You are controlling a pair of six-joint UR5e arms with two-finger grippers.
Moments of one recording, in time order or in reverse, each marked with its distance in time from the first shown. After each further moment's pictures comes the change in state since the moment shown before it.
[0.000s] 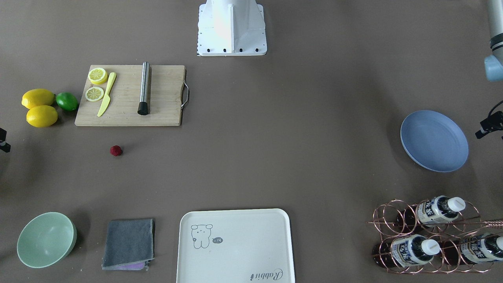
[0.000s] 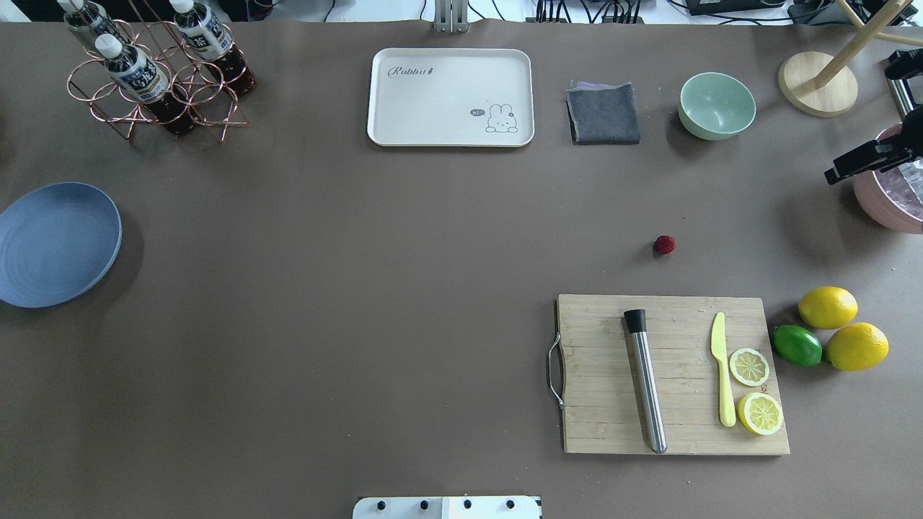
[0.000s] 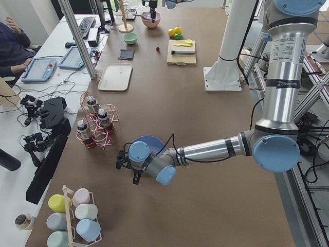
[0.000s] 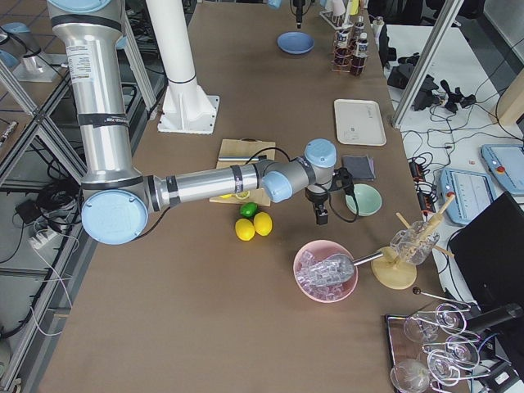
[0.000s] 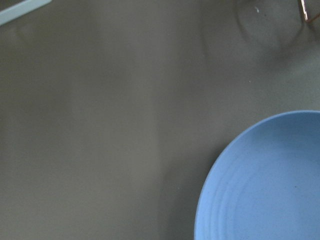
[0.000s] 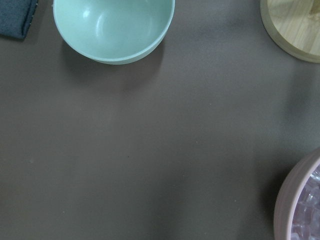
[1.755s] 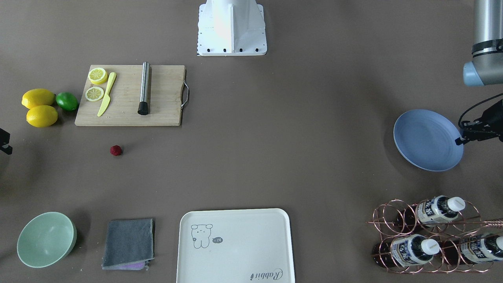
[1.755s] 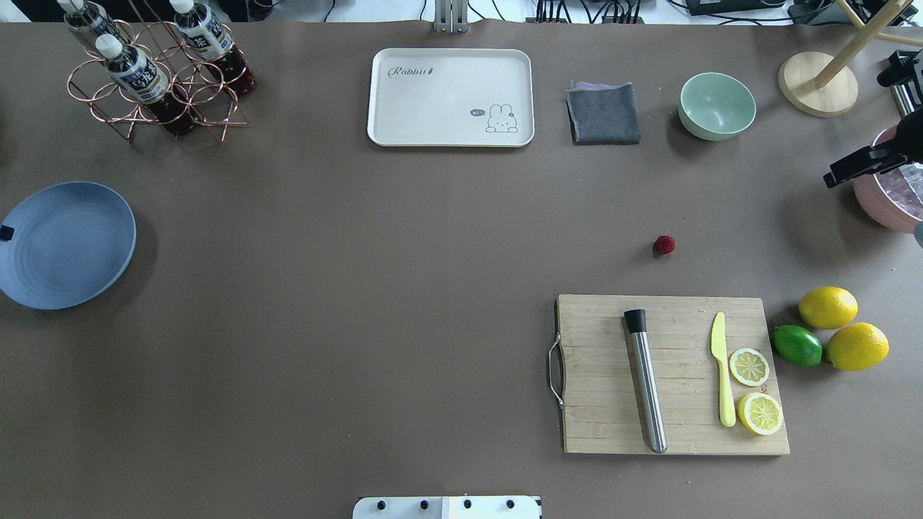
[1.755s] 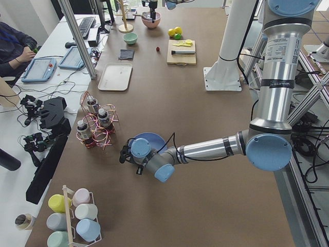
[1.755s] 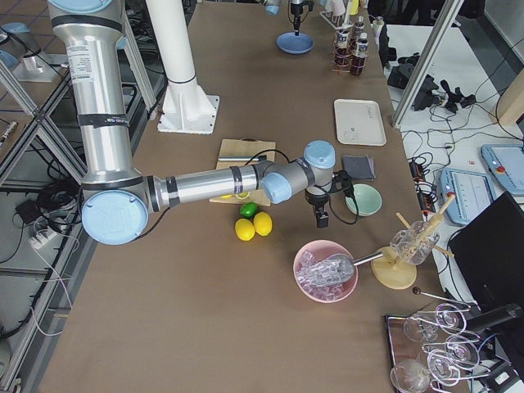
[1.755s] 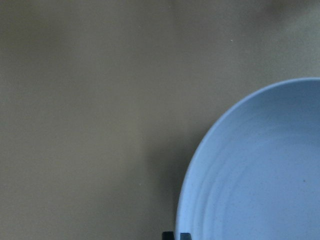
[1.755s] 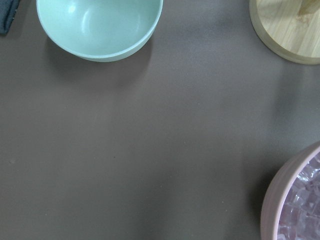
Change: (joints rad) left arm 0.061 -0.011 -0.015 -0.071 -0.040 -0.088; right arm -0.005 -0.003 -0.004 -0.001 -0.038 -0.008
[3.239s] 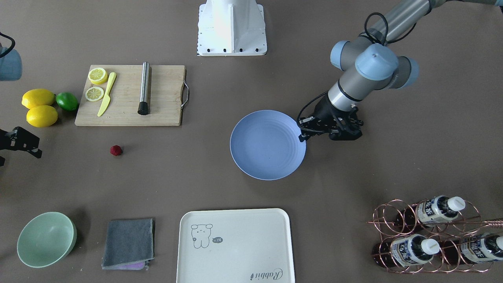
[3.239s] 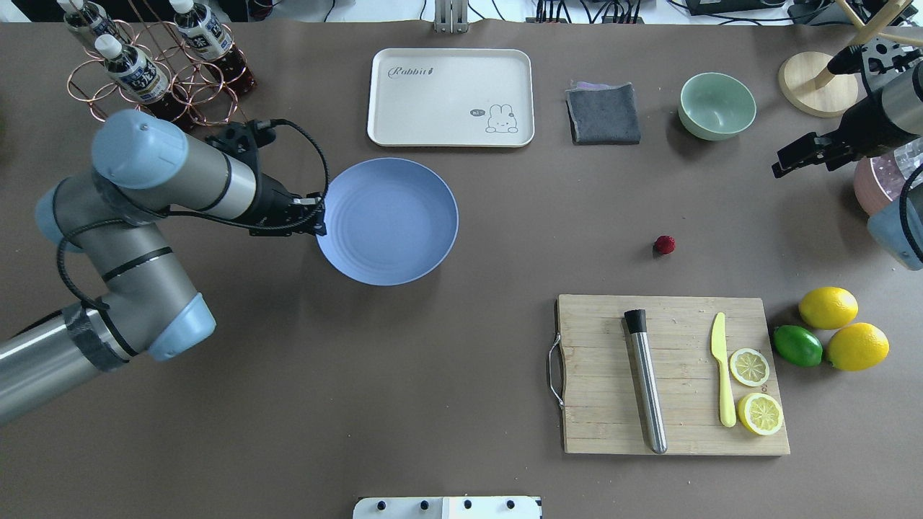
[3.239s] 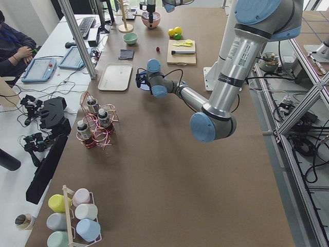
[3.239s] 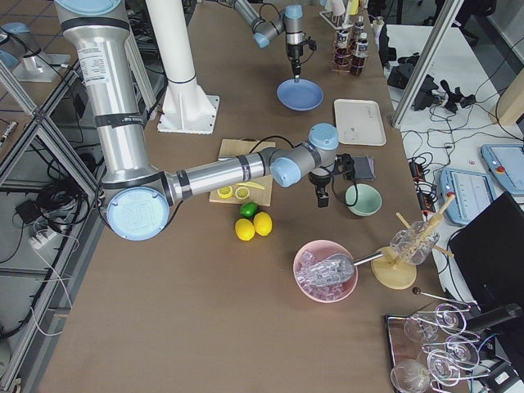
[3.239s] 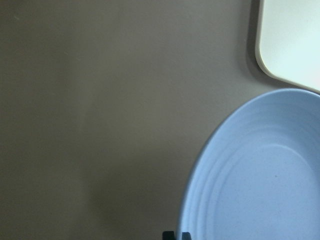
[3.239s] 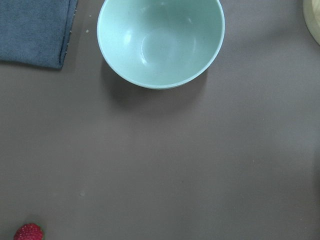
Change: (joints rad) left arm 0.551 -0.406 -0.356 0.294 0.372 -0.876; right arm -0.072 0.077 0.011 -0.006 0.020 0.199
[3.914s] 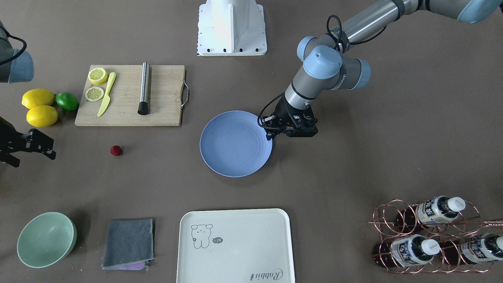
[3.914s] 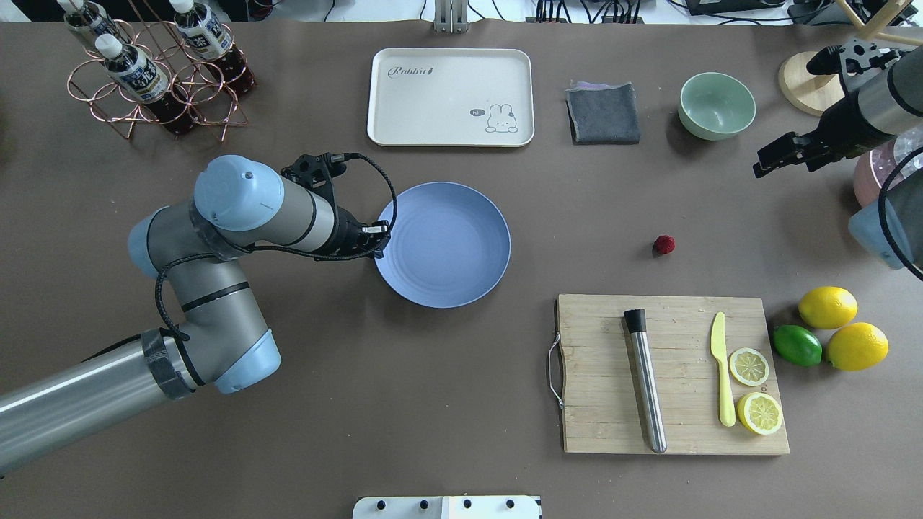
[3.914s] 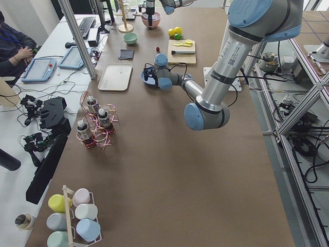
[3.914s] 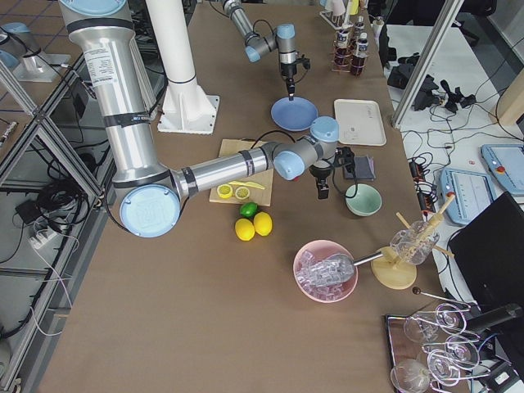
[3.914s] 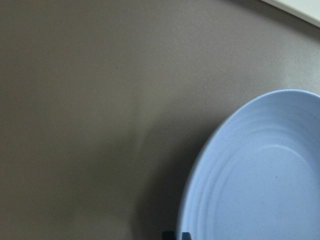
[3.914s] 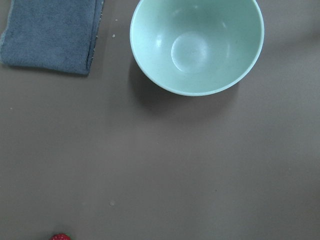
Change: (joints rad) left arm 0.100 -0.113 0.094 0.009 0.116 -0.039; right arm -0.038 0.041 -0.005 -0.004 -0.005 0.050
